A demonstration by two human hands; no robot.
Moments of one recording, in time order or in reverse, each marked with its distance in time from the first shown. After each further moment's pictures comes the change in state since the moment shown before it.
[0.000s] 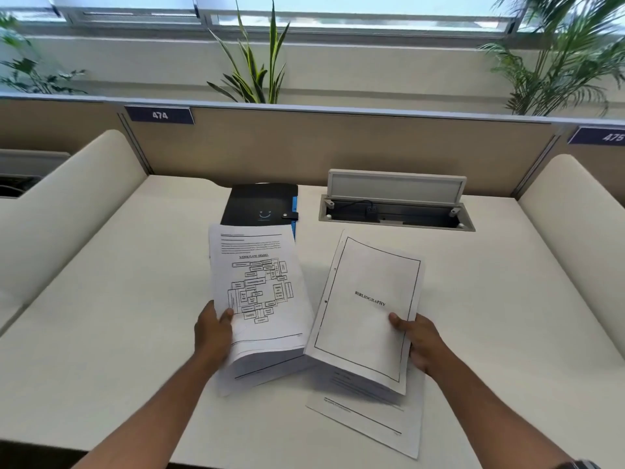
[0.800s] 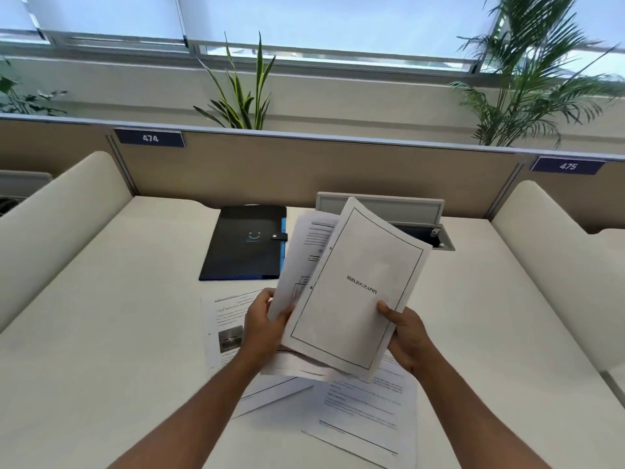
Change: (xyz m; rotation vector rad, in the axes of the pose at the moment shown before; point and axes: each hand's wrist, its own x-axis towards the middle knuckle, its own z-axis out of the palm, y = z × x) left_hand -0.042 0.092 0.050 -0.198 -0.313 0.273; right_hand -0.042 -0.050 0.044 0.228 -0.147 -0.193
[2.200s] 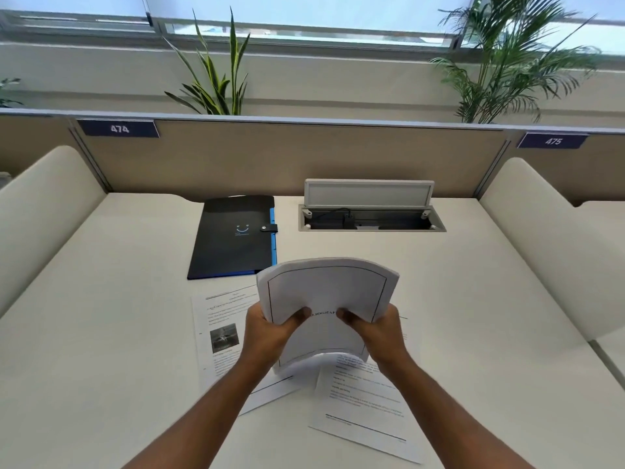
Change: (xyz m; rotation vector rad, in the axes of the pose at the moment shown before) left_hand -0.014 0.011 0.000 -0.254 -0.019 0.054; right_hand -0.042 0.024 0.056 -0.453 0.011 -0.401
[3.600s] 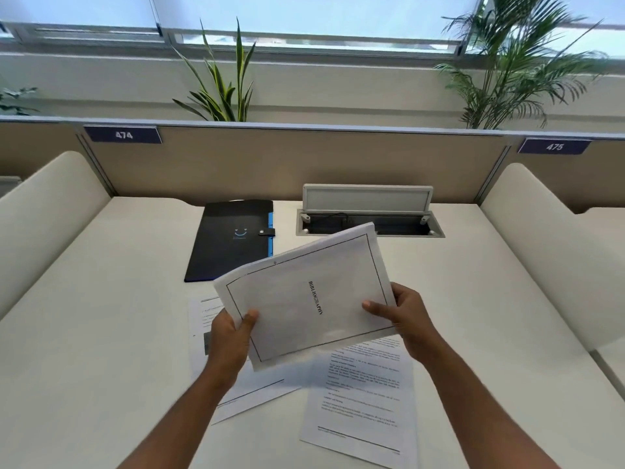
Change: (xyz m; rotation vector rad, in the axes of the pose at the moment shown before) left_hand 0.007 -0.022 -0.029 0.066 0.190 -0.176; right_hand 0.043 -0.008 -0.075 0.091 -0.145 0.161
